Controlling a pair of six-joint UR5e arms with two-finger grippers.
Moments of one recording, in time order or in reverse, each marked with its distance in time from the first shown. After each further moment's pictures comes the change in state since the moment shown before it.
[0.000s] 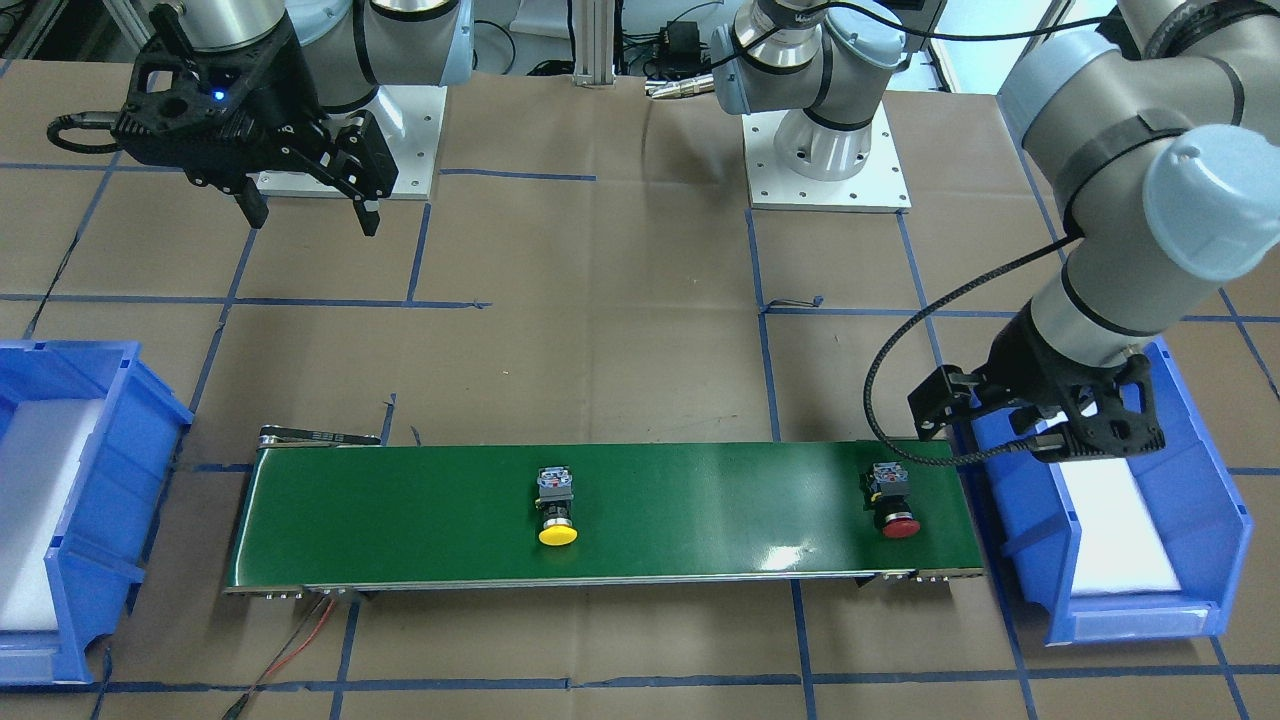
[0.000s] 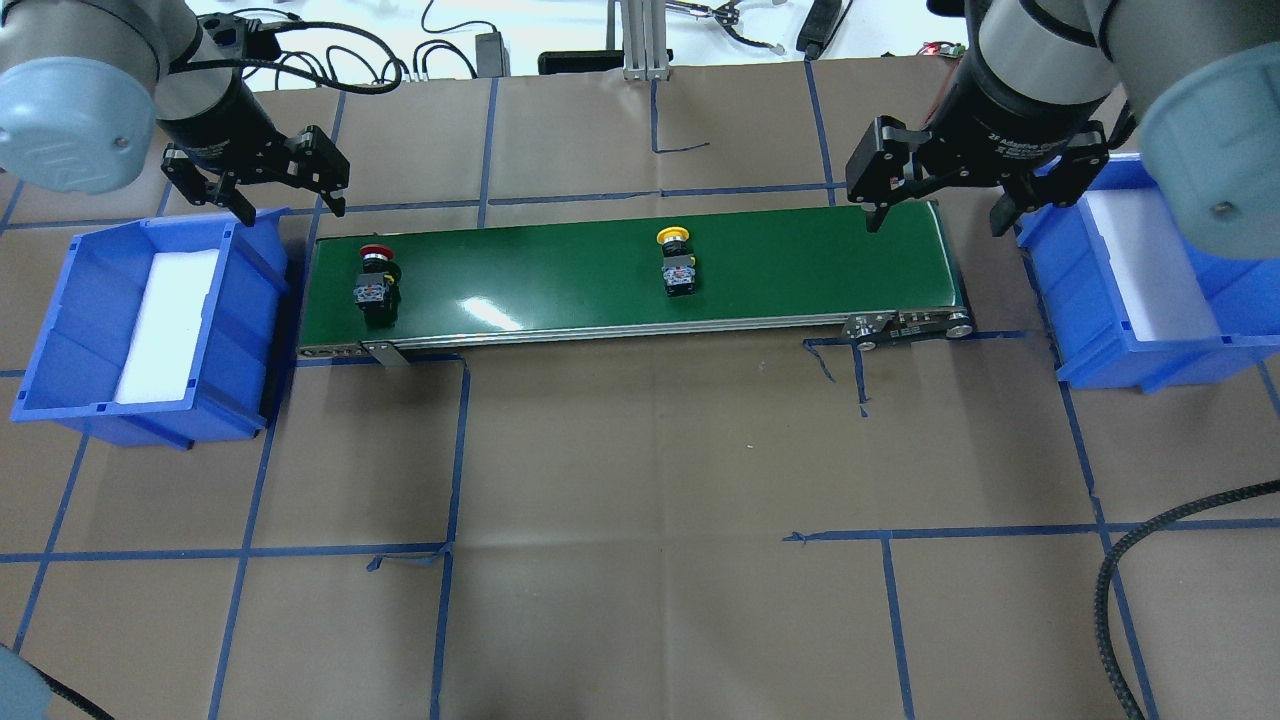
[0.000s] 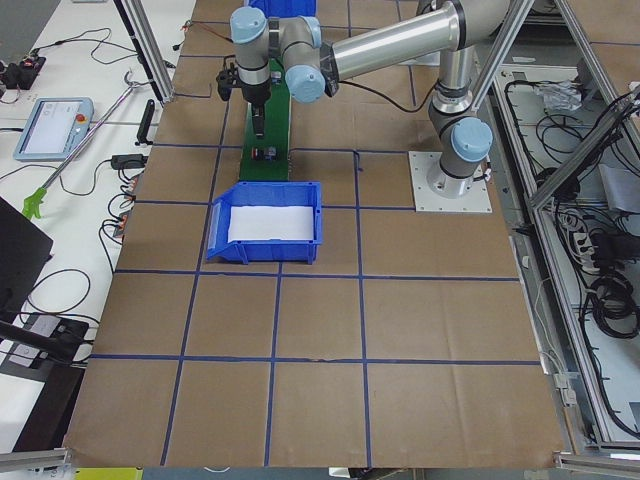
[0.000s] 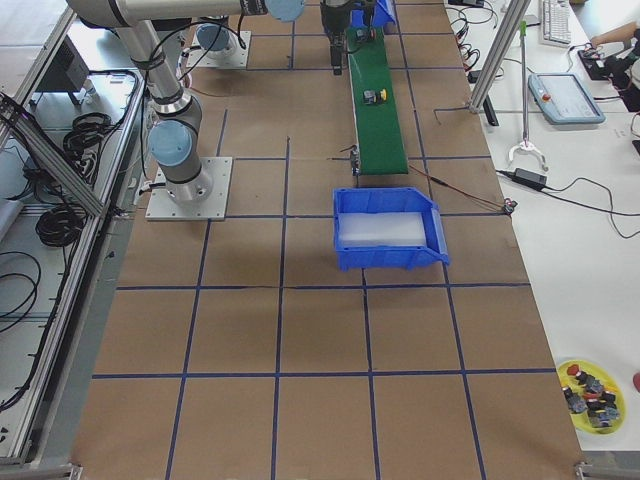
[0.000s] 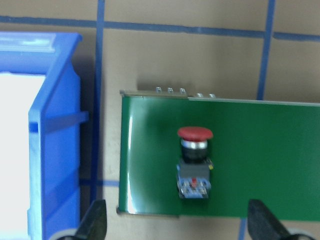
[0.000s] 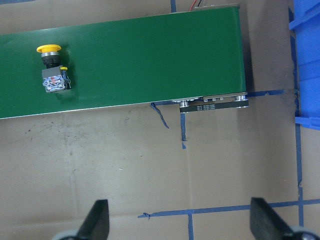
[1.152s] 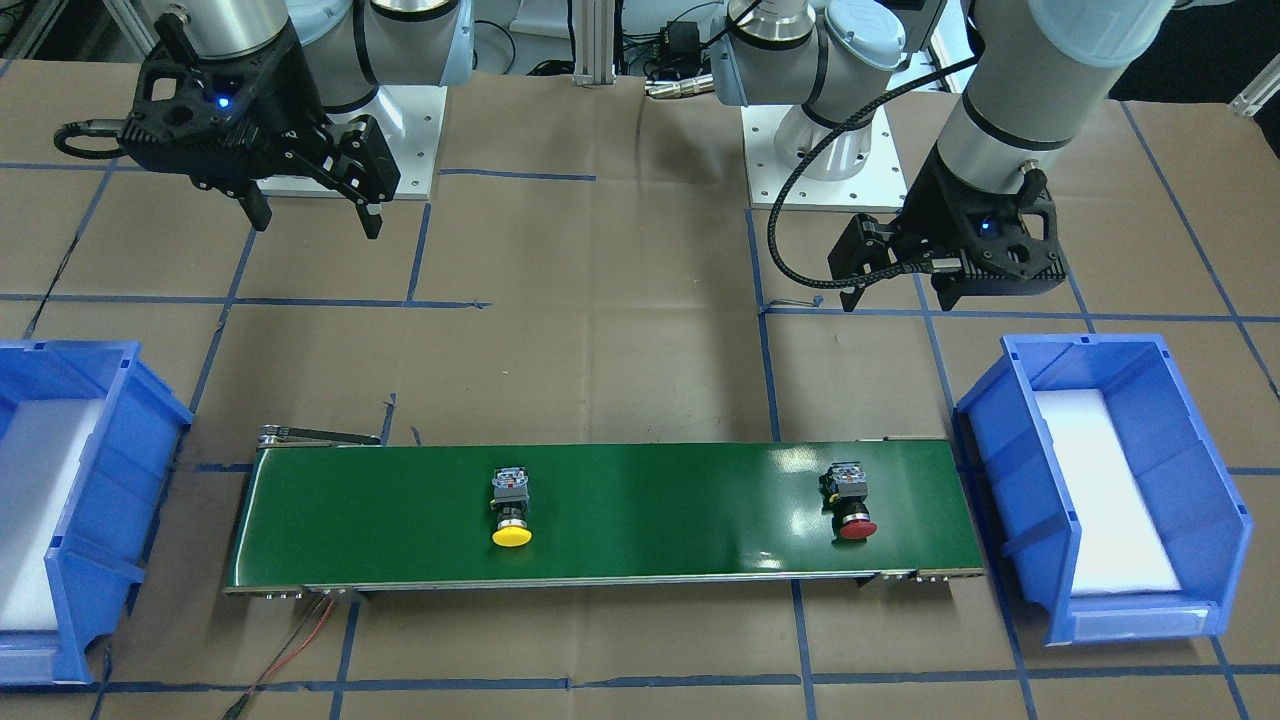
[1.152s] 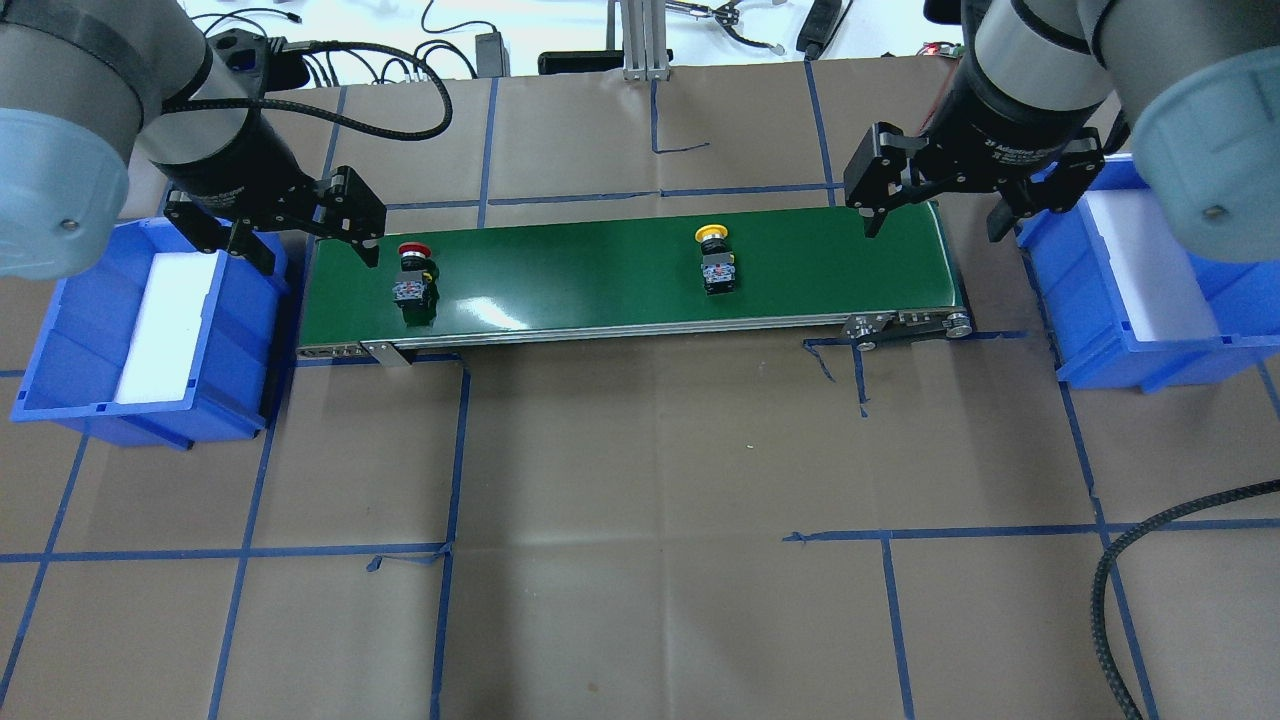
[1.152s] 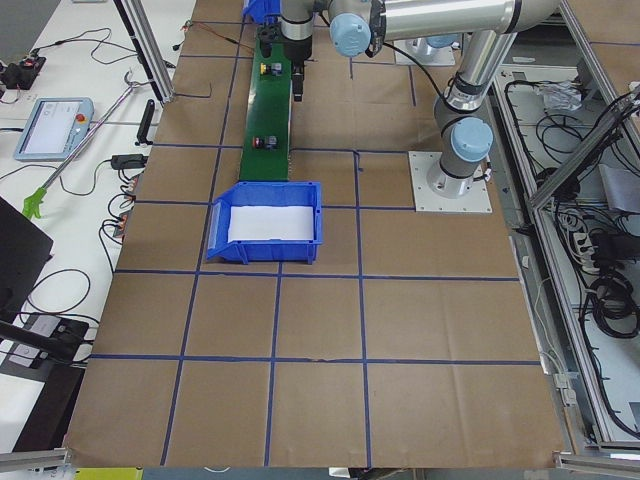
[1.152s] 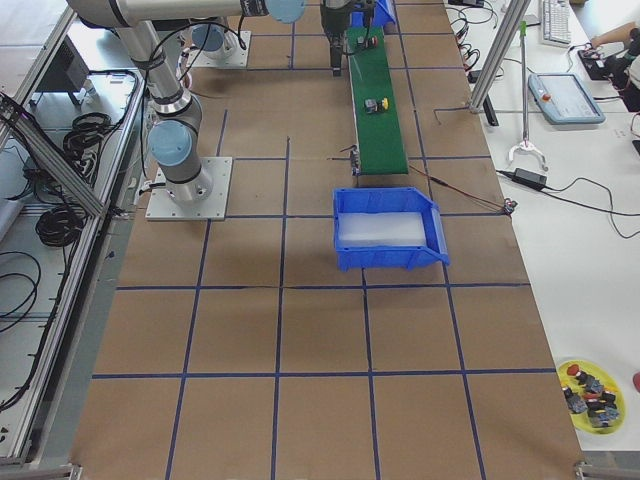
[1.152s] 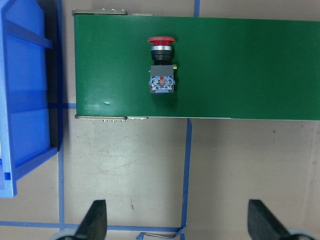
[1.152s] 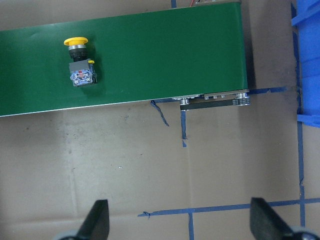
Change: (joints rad) left arm -0.095 0.215 -0.125 -0.087 0.000 -0.053; right arm 0.000 0.012 0.008 -0.005 0.002 -0.001
